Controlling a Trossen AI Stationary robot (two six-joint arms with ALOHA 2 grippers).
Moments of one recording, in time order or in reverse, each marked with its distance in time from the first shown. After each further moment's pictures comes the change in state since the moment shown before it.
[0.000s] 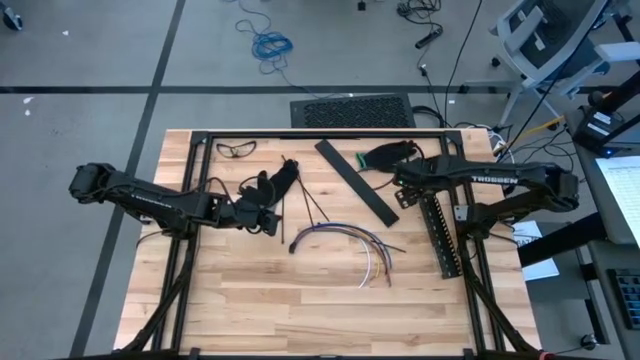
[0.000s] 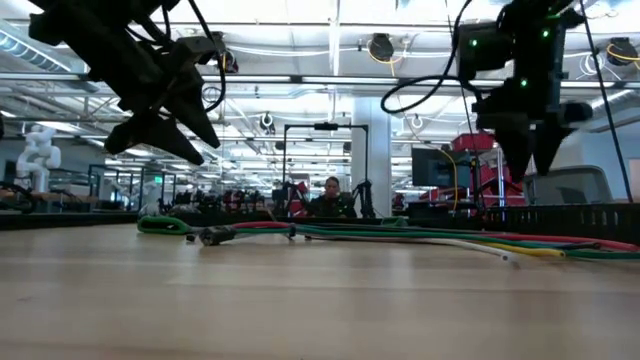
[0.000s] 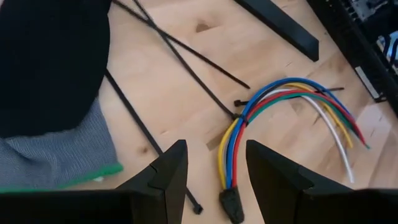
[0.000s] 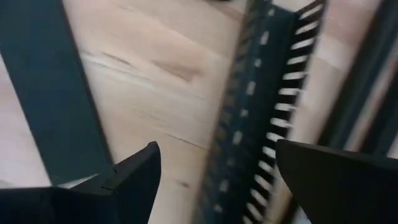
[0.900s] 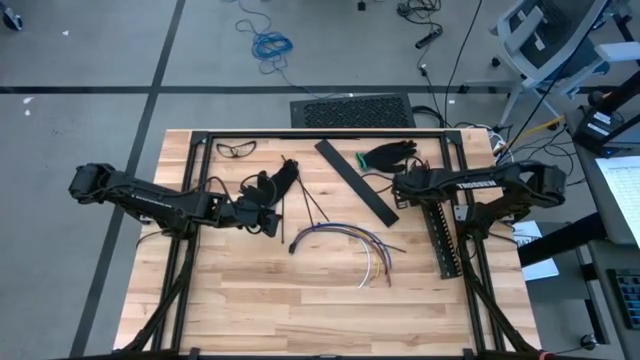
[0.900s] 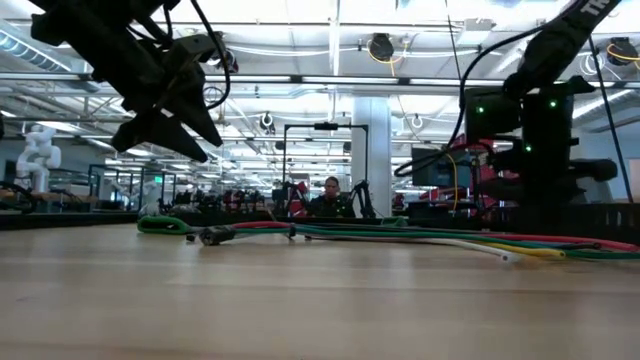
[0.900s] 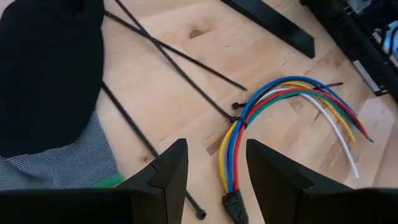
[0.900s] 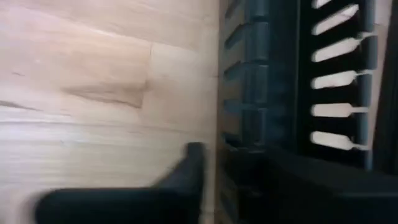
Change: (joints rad) left arm 0.004 0.000 0.000 0.021 -0.004 0.077; right arm -0.049 0.131 -0.287 0.380 0.094 0.211
